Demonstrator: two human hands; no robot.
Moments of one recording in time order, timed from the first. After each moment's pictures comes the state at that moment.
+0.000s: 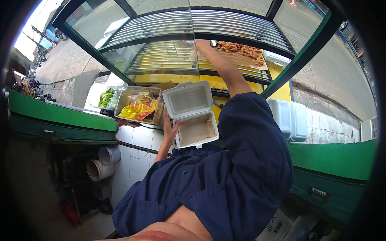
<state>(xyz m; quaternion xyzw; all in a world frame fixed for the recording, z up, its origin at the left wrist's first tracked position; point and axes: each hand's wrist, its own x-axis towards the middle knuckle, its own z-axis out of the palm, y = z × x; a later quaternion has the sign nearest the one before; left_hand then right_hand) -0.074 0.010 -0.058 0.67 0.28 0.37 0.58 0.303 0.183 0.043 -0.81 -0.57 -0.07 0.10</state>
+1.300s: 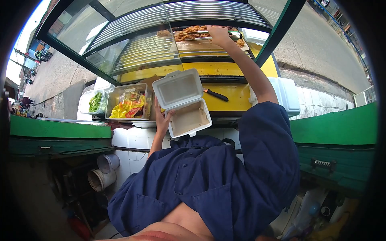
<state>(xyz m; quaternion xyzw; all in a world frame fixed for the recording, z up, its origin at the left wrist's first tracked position) -0.069 0.013 -0.055 0.69 0.26 0.35 0.58 0.342 0.015 0.095 -0.84 -0.52 -0.15 -0.02</state>
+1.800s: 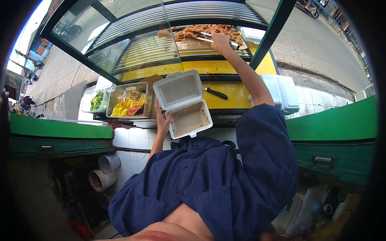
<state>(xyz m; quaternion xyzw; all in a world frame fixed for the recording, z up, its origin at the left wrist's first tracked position) -0.077 0.002 -0.055 0.69 0.25 0.36 0.58 0.346 0.005 0.051 -0.87 -0.46 -0.13 0.12</state>
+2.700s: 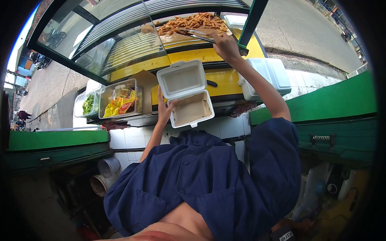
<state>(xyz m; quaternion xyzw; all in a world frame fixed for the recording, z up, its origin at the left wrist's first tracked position) -0.042 -0.011 -0.059 0.66 0.19 0.28 0.67 0.268 -0.134 0.098 -0.79 -0.53 -0.20 0.21</state>
